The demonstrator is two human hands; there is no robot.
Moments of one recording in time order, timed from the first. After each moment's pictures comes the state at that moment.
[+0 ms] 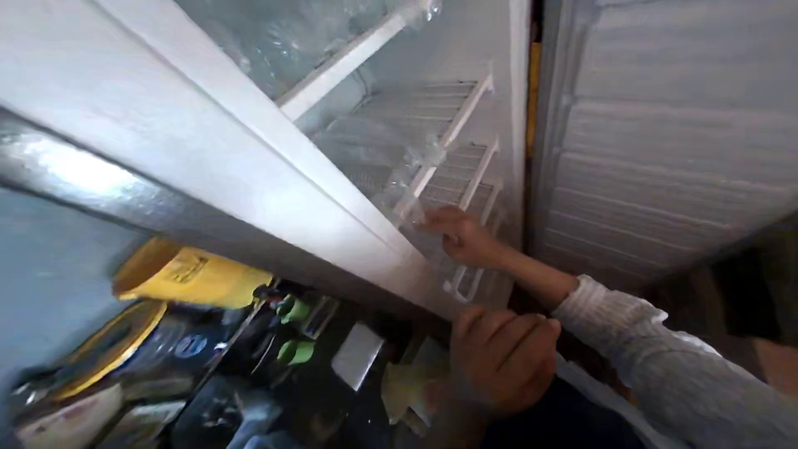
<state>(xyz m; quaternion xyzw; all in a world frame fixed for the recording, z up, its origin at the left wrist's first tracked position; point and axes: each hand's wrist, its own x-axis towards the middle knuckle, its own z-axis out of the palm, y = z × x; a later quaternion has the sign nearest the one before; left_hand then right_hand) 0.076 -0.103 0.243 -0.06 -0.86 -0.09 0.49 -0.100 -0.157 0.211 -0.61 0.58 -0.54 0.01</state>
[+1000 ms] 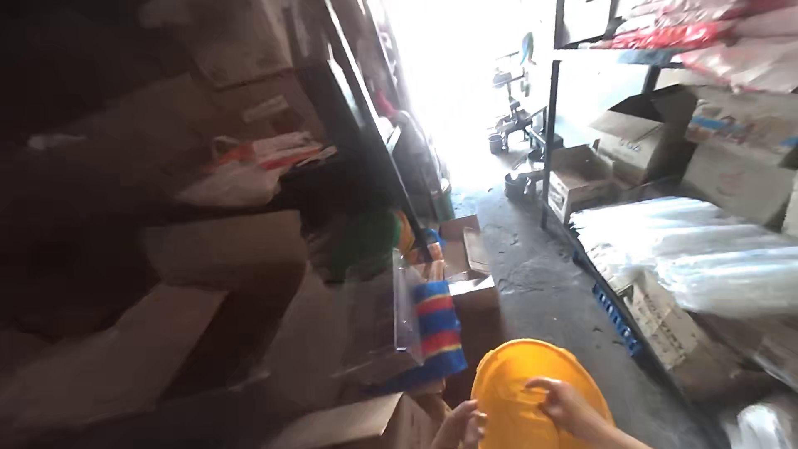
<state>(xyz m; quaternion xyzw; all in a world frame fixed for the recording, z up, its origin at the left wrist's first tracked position) 0.185 0.403 0.125 -0.54 -0.51 -0.60 -0.30 0.413 0.518 0.045 0.48 0.70 -0.52 -0.12</state>
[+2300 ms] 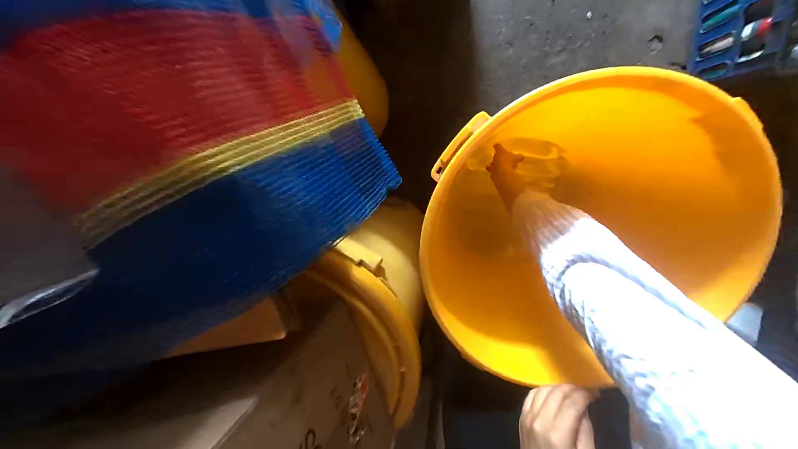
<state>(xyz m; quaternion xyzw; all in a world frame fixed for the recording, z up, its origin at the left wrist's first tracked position) 0.255 0.364 -0.269 -0.51 -0.67 -0.22 -0.50 0.247 0.686 -0.579 0.80 0.00 -0.54 -0.26</state>
